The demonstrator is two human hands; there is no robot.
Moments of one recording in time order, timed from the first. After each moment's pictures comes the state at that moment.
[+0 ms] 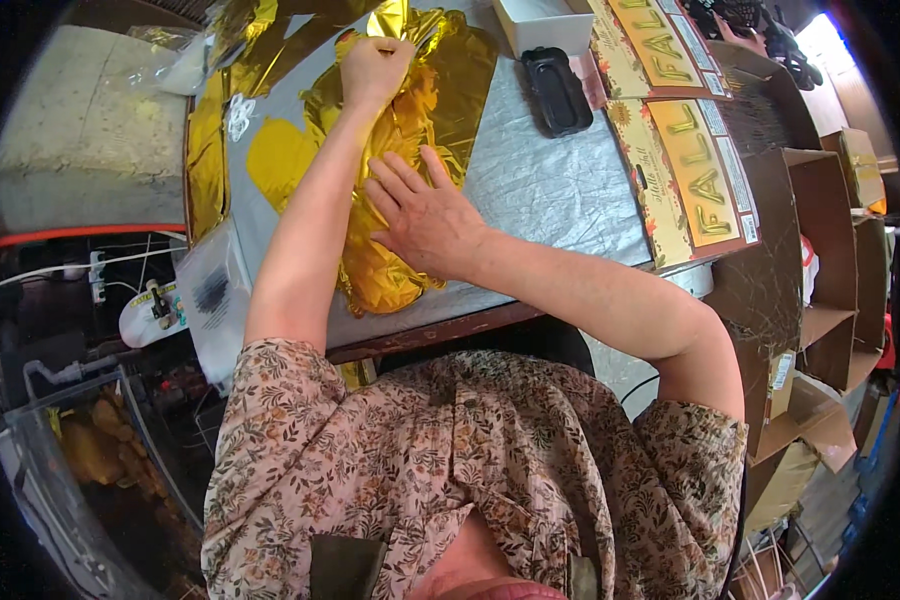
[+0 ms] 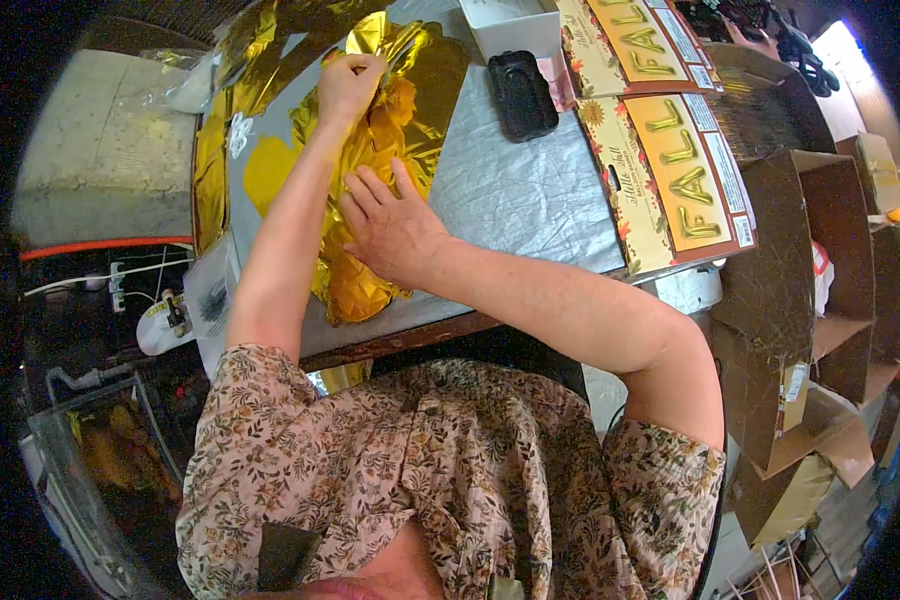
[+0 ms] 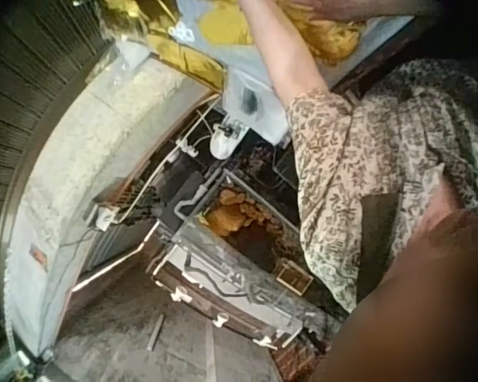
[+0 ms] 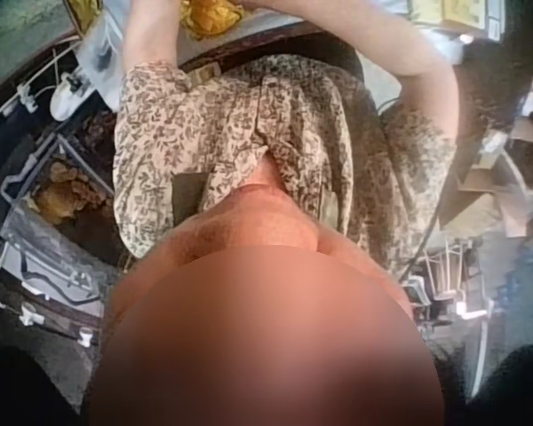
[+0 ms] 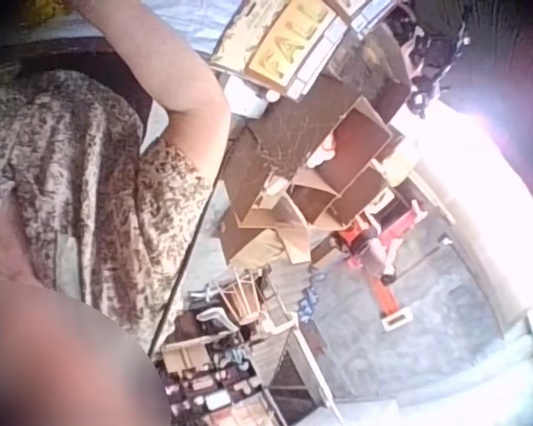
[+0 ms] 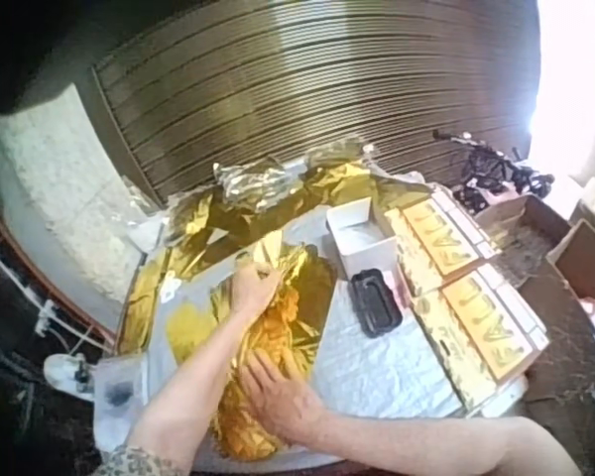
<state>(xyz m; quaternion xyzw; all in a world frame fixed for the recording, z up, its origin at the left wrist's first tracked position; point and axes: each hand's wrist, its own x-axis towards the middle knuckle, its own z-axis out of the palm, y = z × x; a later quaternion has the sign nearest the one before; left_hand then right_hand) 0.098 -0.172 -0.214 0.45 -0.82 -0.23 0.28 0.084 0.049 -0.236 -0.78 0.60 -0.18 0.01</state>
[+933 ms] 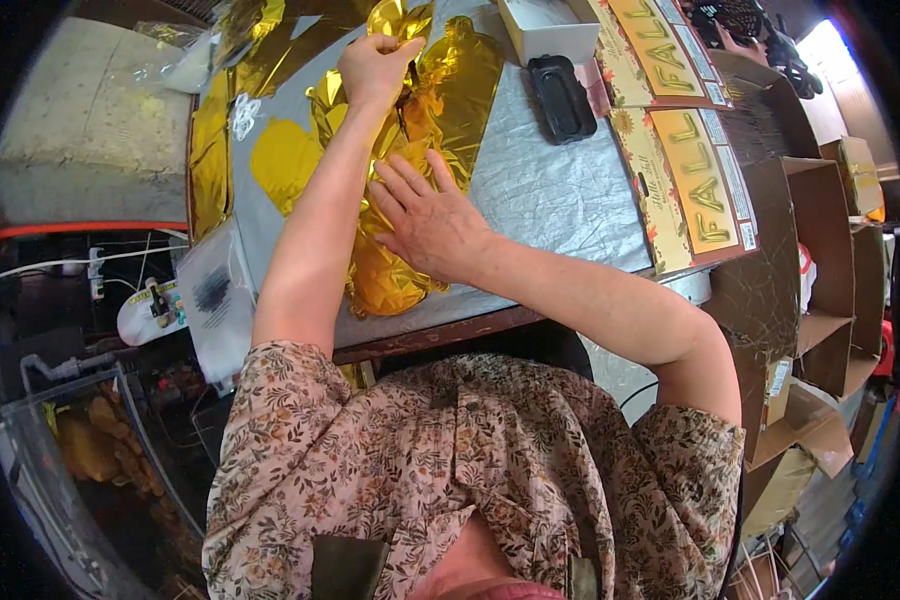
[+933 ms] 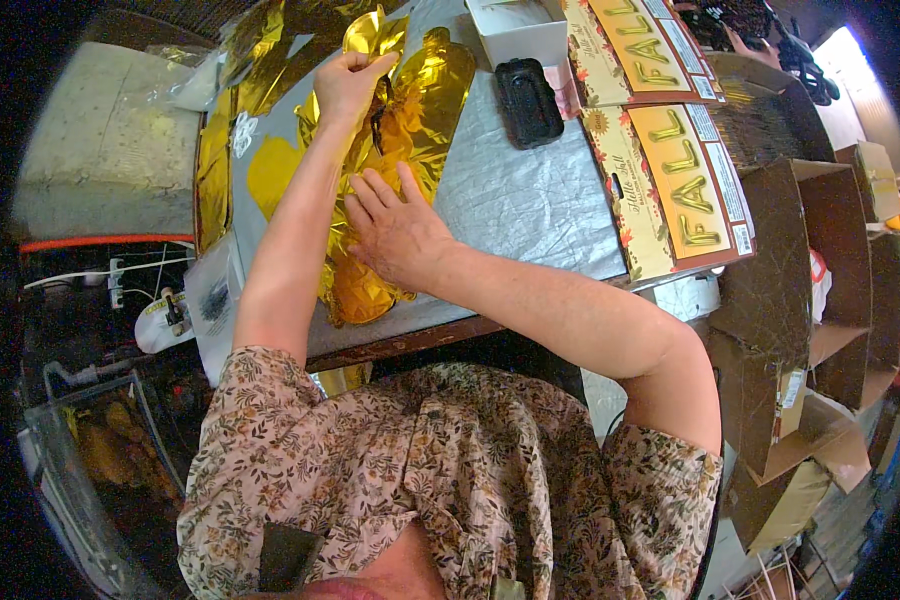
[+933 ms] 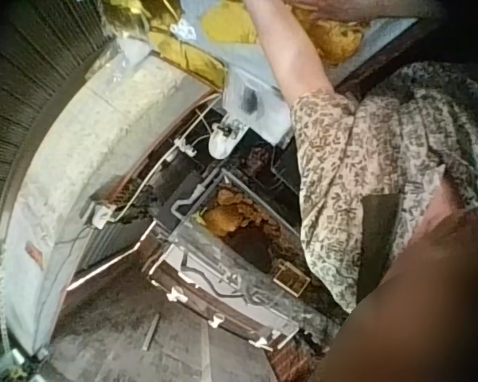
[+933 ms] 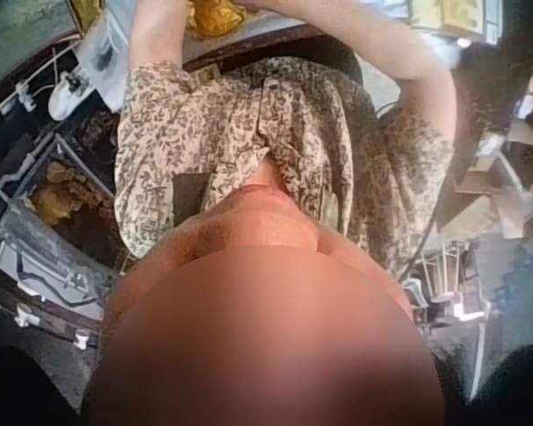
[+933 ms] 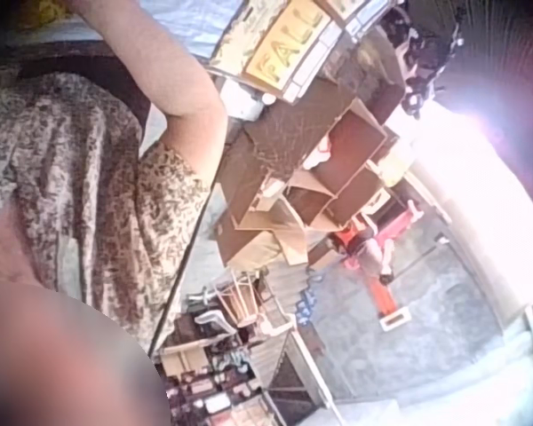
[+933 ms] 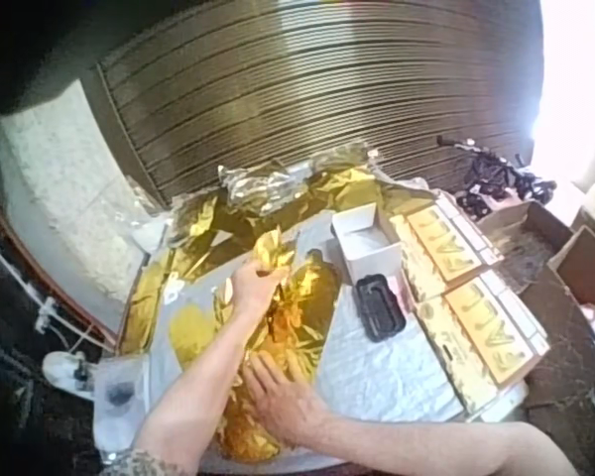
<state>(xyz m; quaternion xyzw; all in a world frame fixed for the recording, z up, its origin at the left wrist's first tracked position) 0.099 -0.178 -0.213 0.47 -0.77 -0.23 0.36 0.085 0.048 -0.236 -0.79 0.59 -0.18 0.01</state>
